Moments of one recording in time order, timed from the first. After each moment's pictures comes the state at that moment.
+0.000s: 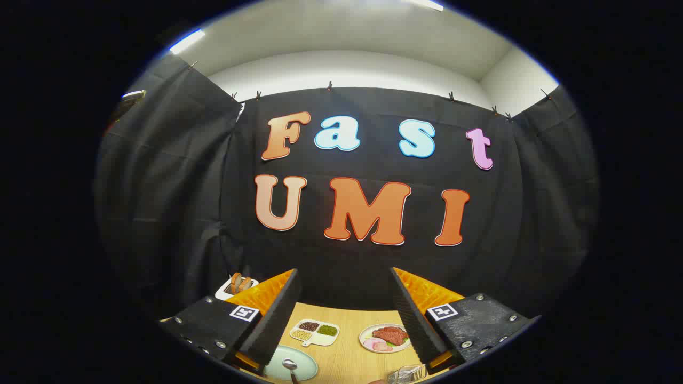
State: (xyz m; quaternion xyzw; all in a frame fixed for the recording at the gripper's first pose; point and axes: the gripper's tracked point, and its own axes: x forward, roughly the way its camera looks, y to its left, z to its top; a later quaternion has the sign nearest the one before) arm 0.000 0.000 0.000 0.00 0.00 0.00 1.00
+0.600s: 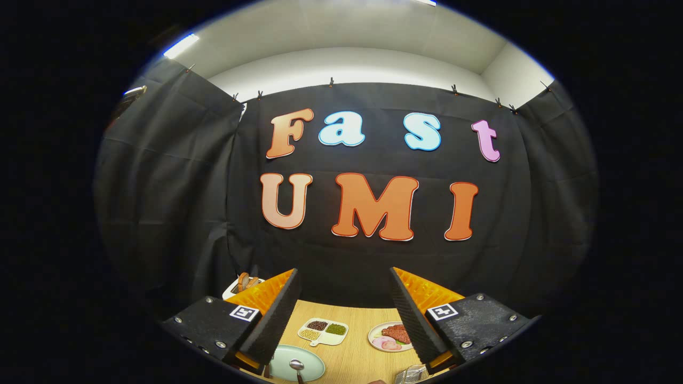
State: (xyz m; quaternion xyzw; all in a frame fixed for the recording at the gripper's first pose) arm 0.008 0.000 -0.008 0.01 0.01 0.02 1.00
